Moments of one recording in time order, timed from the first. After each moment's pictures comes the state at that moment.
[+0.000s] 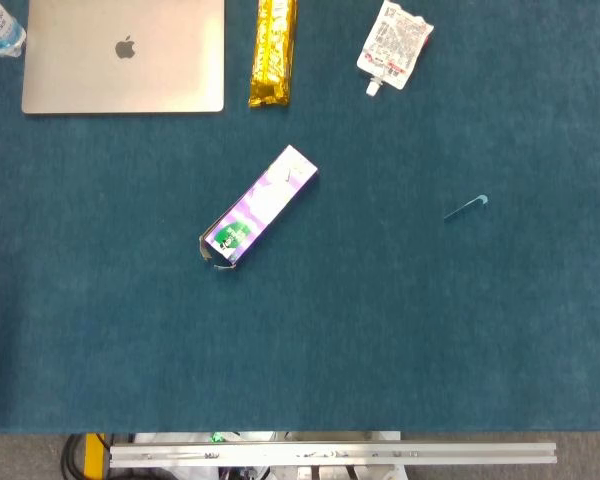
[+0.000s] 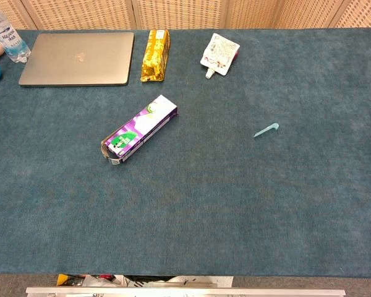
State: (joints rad) left arm 0.02 -1.13 0.02 -1.57 1.59 1.58 -0.08; right arm 0.10 -0.98 -0.02 -1.68 -1.69 1.48 -0.04
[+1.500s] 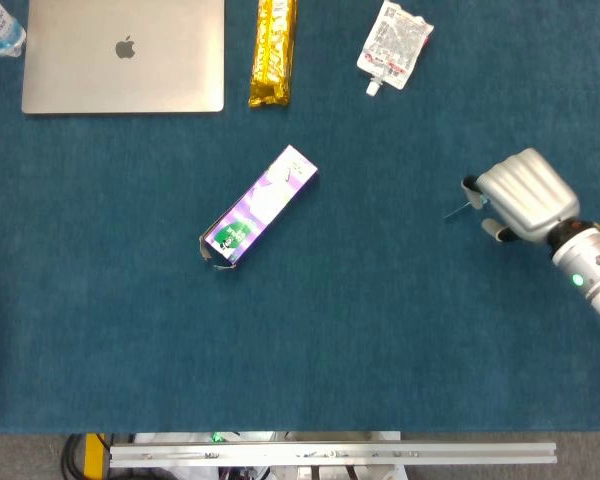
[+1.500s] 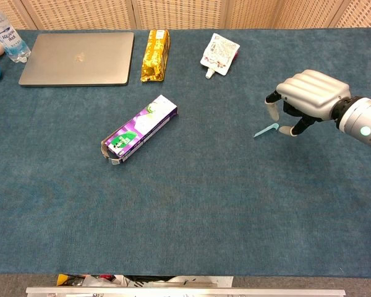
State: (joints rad) left arm 0.03 -1.15 0.03 -1.49 1.56 1.57 -0.17; right arm 0.59 -1.36 0.09 -1.57 -1.30 0.85 -0.47
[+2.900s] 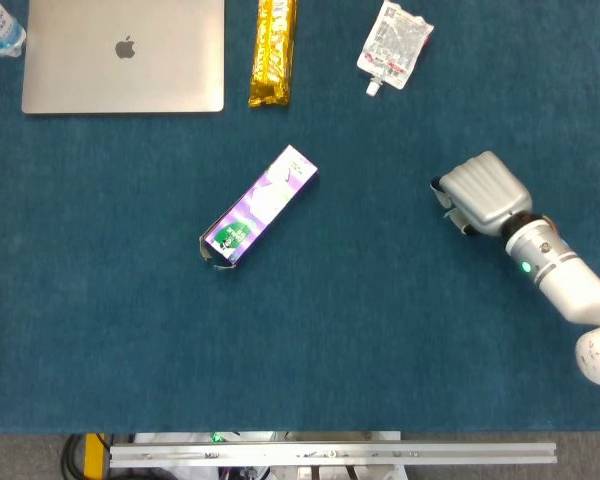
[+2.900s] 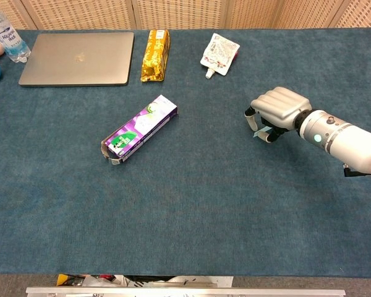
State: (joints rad) left arm 0.03 -1.16 0.02 -1.45 1.54 1.54 -0.19; right arm 0.71 -1.58 0.06 -1.33 -1.15 0.79 -0.53
